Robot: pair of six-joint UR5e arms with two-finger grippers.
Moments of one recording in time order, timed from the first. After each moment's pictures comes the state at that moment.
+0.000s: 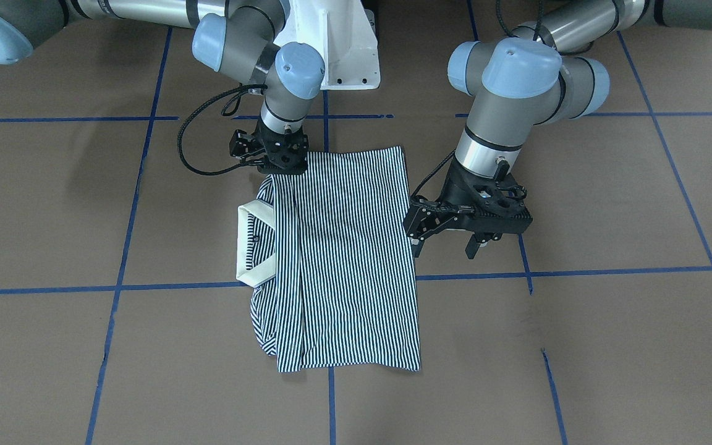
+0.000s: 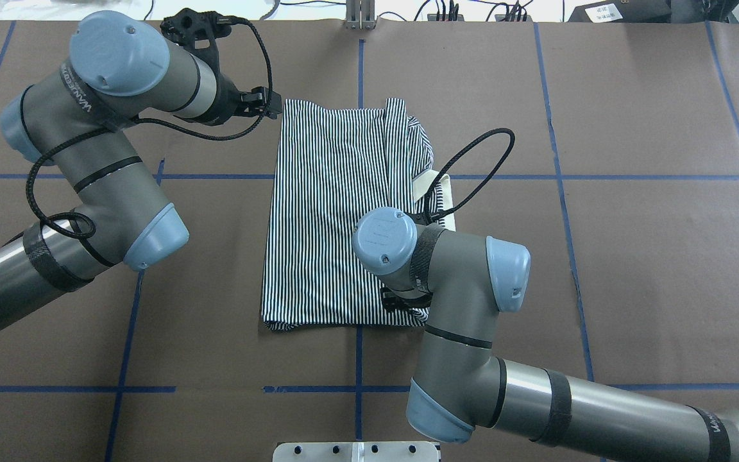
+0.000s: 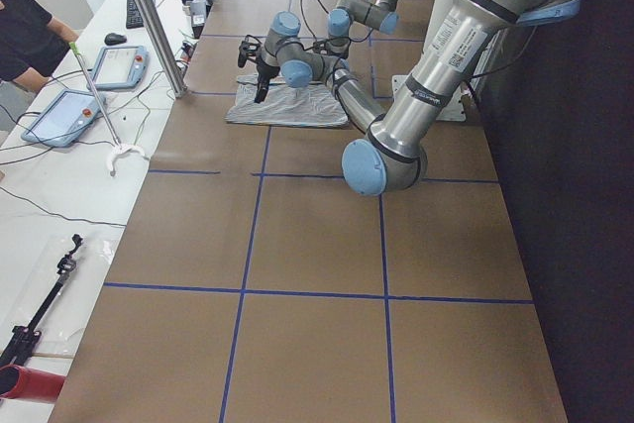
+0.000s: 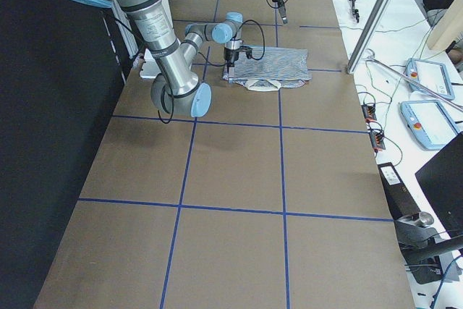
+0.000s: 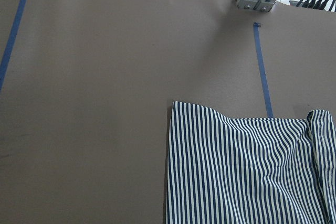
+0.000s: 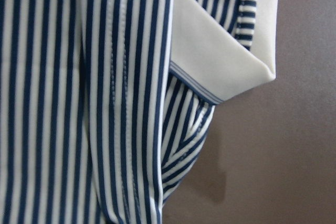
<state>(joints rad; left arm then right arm) -0.78 -2.20 -1.63 -1.91 -1.81 -1.14 0.38 -0.86 1.63 -1.96 1.78 1.09</state>
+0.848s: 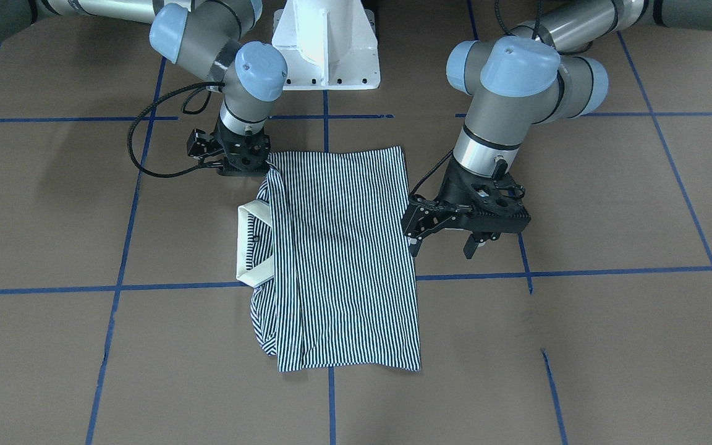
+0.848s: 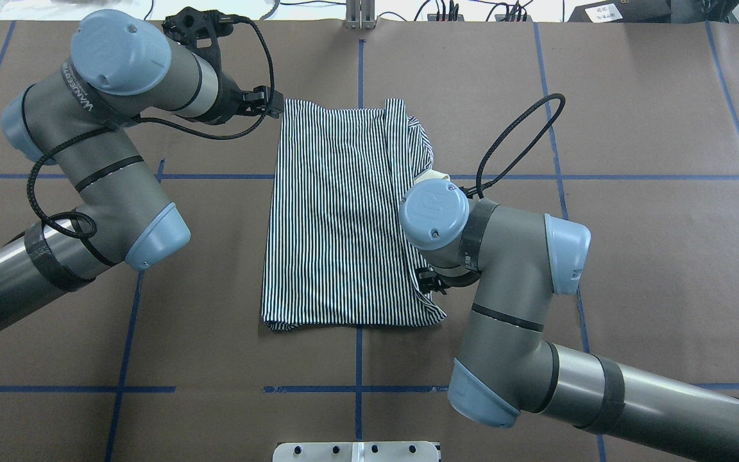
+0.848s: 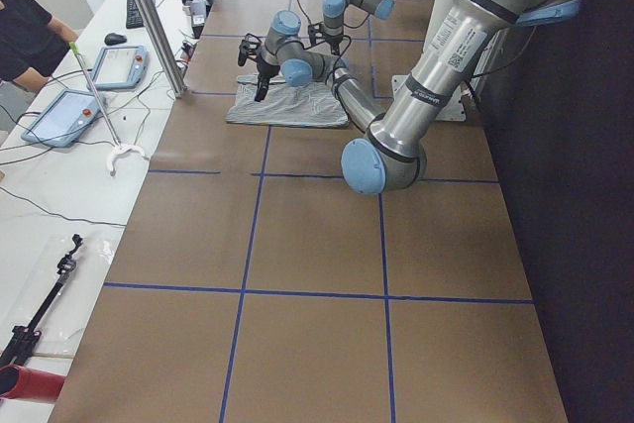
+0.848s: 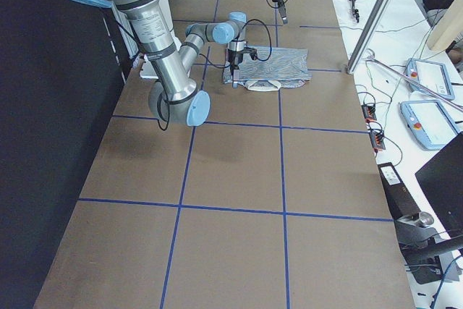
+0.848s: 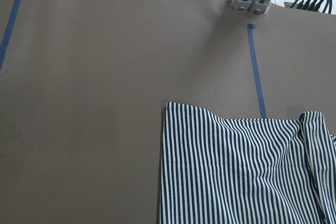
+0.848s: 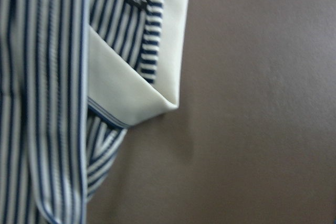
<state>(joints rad) -0.78 -2.20 -1.63 -1.91 -1.81 -1.14 0.45 -0.92 1.75 -1.99 1.77 0.99</state>
